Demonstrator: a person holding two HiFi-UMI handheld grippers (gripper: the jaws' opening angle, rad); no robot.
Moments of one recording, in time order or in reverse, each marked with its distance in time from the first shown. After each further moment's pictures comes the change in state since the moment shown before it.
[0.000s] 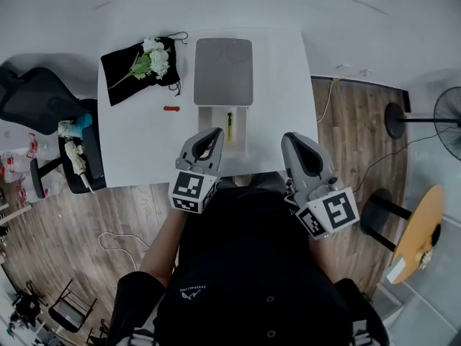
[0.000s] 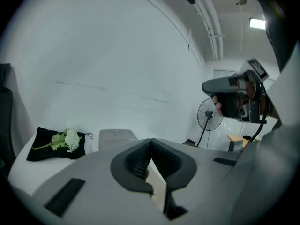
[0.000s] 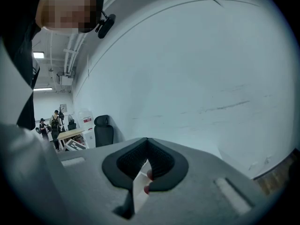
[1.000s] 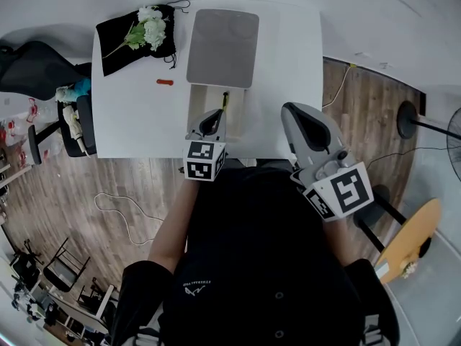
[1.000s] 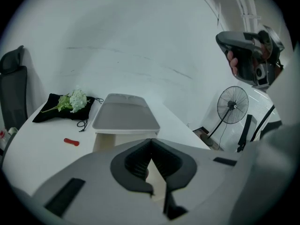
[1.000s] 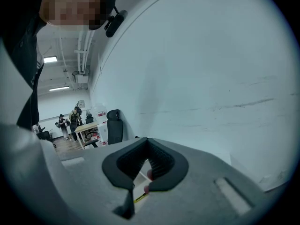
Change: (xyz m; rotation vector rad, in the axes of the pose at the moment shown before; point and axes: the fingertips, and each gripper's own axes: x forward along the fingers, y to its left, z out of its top) left arm 0.072 0.006 -0.097 -0.162 0.272 0.213; right arm 0.036 -0.053 0.007 -0.059 0.092 0.212
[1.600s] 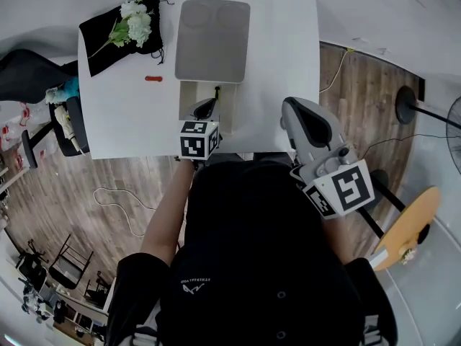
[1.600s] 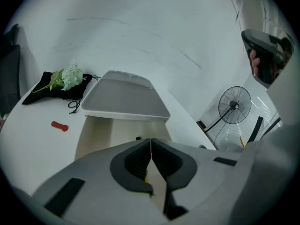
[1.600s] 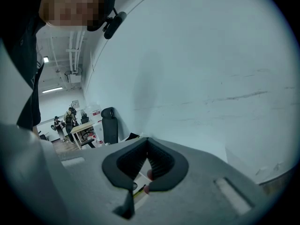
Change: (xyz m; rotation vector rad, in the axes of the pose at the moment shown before) left arm 0.049 0.019 -0.028 -0.094 0.192 -0.023; right arm 0.007 -0.028 -0.013 0.057 0.042 -0.050
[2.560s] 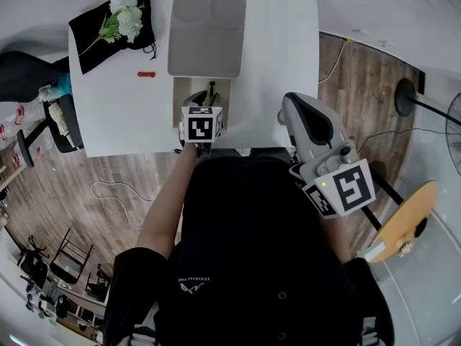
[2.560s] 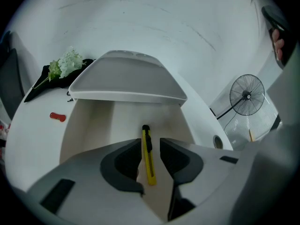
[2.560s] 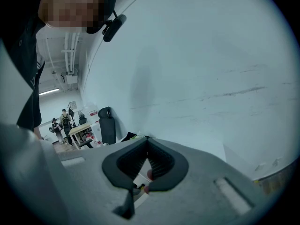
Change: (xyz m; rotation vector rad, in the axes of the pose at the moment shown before) left arm 0.036 0.017 -0.026 -0.003 0.194 0.115; right arm 0.005 -0.015 -0.006 0.036 0.017 -0.025
